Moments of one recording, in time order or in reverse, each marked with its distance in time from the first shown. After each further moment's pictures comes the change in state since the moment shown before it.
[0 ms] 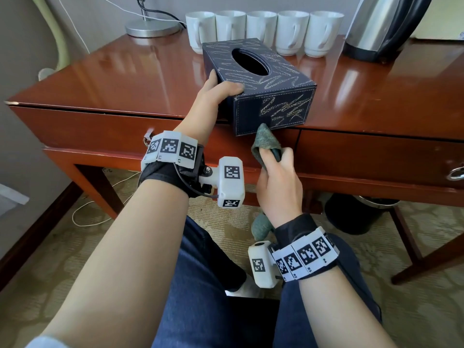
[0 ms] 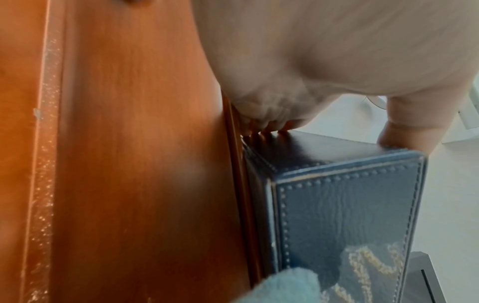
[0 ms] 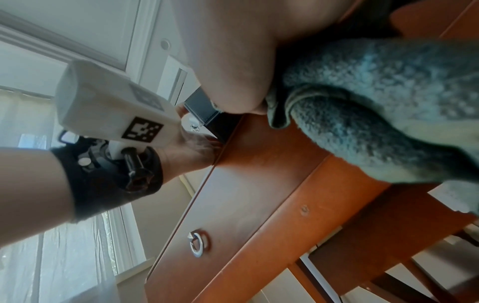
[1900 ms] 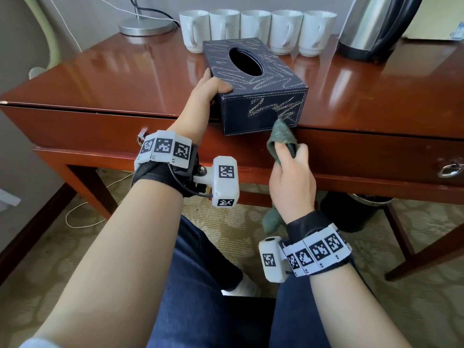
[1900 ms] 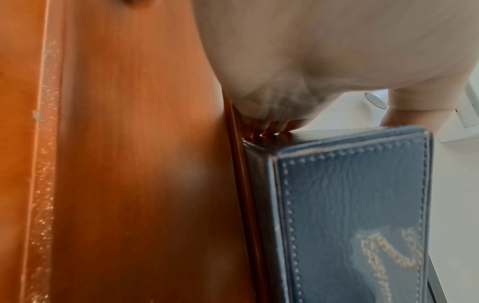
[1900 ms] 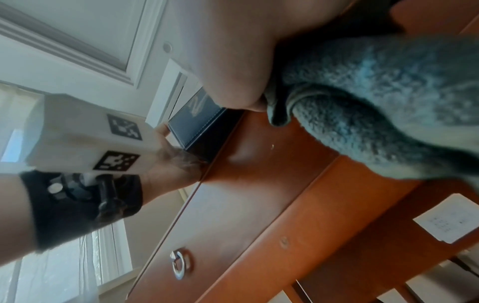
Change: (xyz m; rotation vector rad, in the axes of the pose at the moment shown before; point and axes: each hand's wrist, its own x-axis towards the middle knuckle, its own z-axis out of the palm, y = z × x) left_hand -0.002 -0.001 0.004 -0.092 0.020 -0.027; right_hand 0.007 0.018 -0.019 -0.066 0.044 0.056
